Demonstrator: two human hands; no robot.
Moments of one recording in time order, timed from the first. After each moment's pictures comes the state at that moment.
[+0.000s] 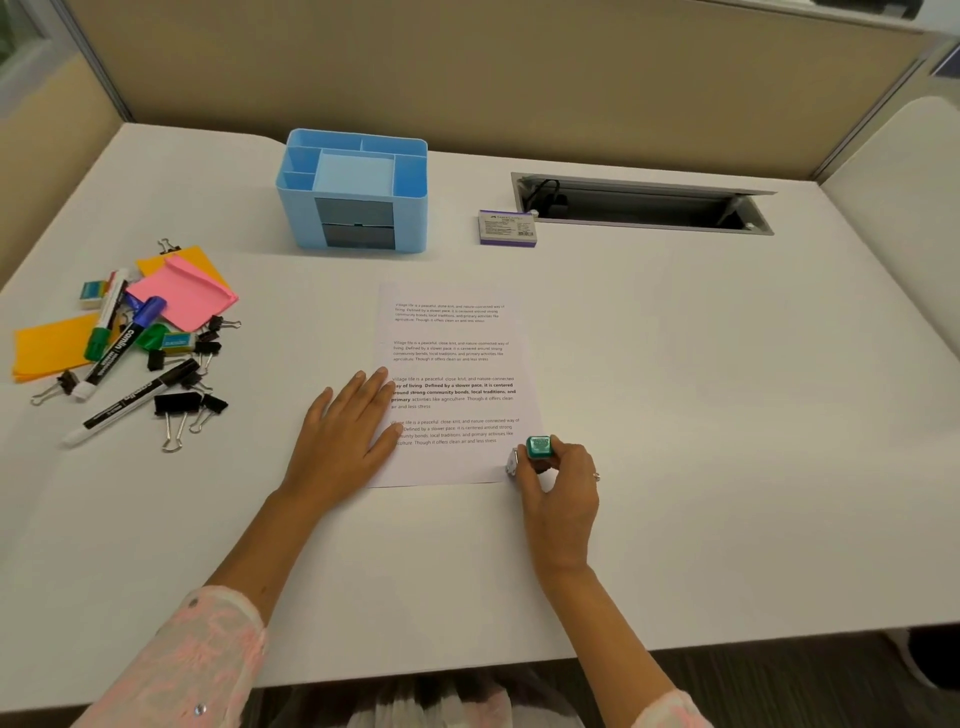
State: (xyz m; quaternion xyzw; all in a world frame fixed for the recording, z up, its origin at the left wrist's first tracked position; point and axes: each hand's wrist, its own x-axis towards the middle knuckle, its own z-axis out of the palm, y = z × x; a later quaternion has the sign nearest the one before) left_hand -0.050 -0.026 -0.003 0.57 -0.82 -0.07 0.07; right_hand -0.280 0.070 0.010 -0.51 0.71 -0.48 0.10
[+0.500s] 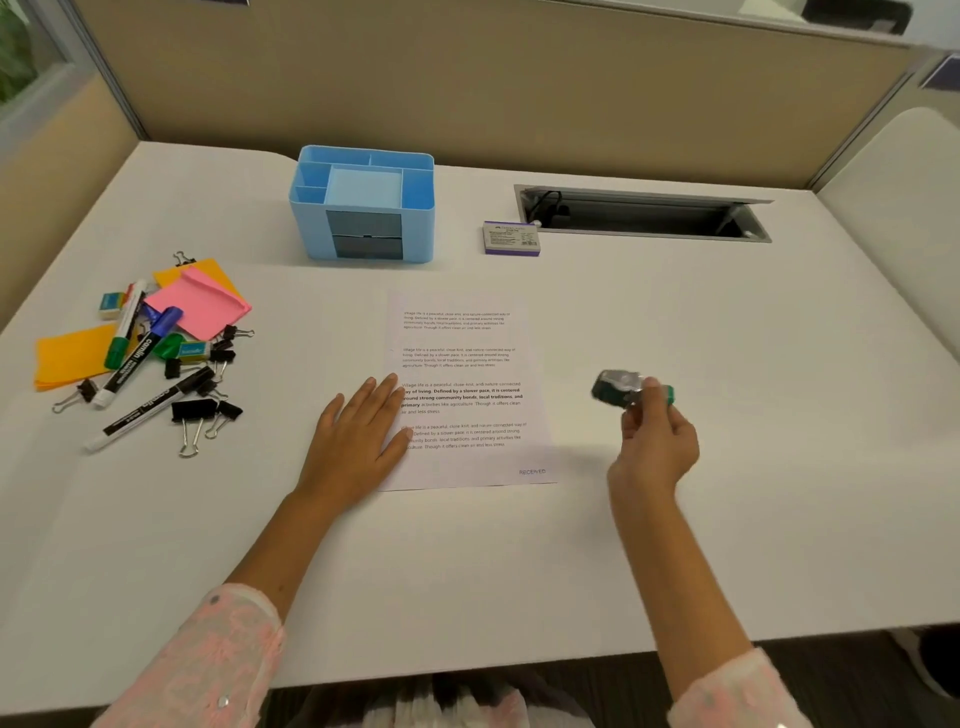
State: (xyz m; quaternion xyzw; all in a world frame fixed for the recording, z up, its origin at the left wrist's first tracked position) left_hand -0.049 -0.025 -0.002 0.56 -0.82 -0.08 0.08; right_hand -0.336 0.018 0.075 0.01 0.59 -0.75 0.30
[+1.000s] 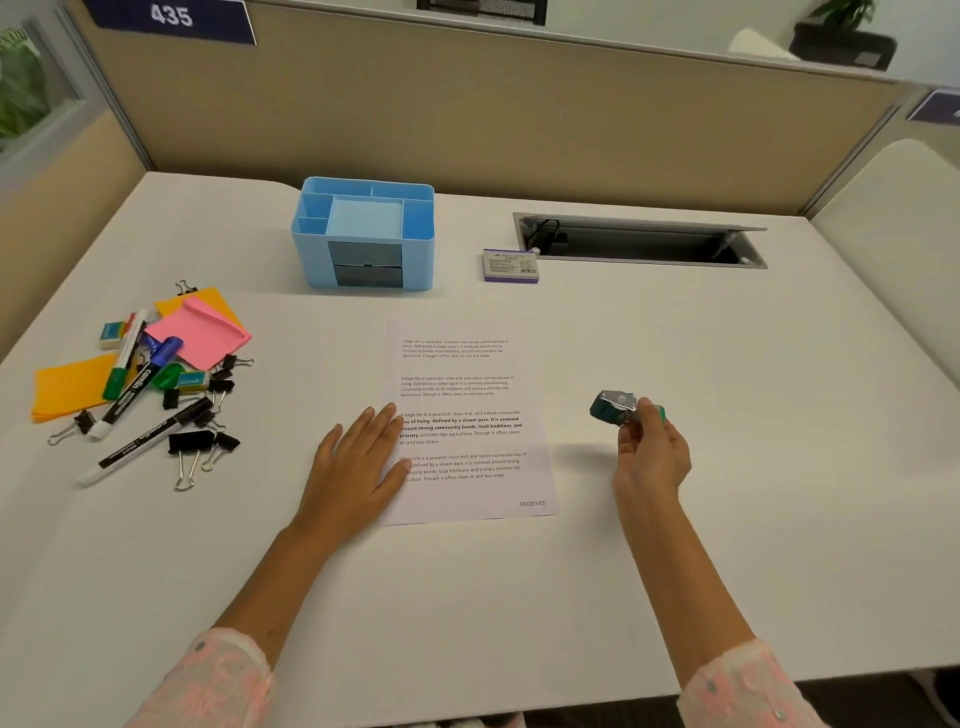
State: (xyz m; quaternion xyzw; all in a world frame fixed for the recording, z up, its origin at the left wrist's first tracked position) left_hand -0.049 -0.026 0.000 0.56 -0.82 -0.11 0.09; right_hand -0.355 -0.008 0.066 0.06 0.55 -0.74 0.37
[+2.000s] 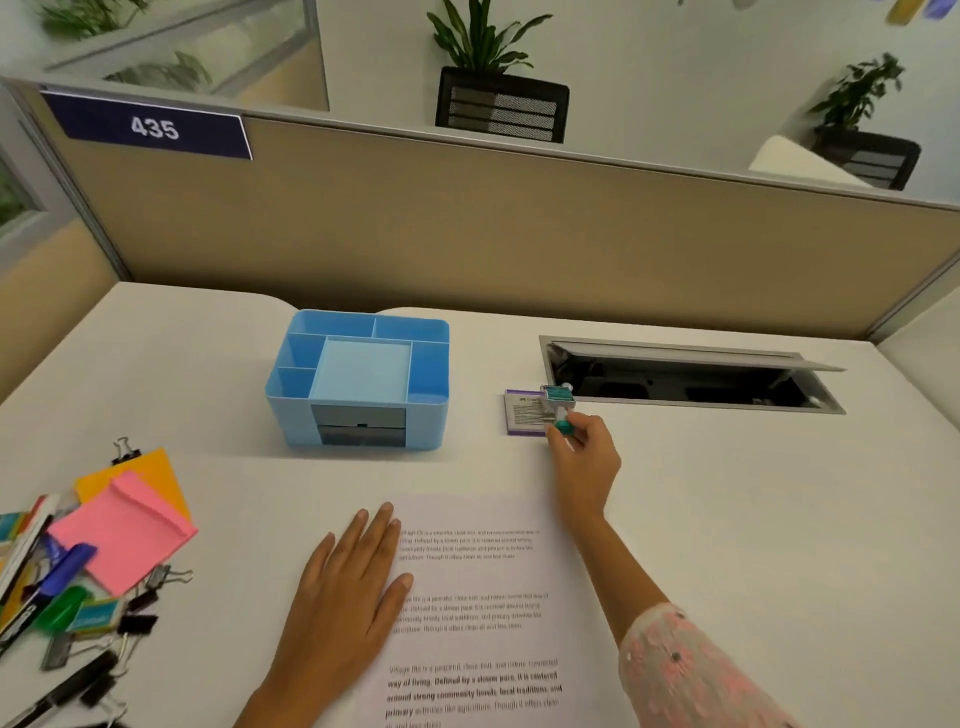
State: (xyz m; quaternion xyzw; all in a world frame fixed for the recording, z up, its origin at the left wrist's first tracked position) left_hand -0.062 -0.166 -0.006 0.59 -0.80 -0.09 0.07; right_hand -0.332 -0.277 0.007 -0.44 0.69 -0.55 0.19
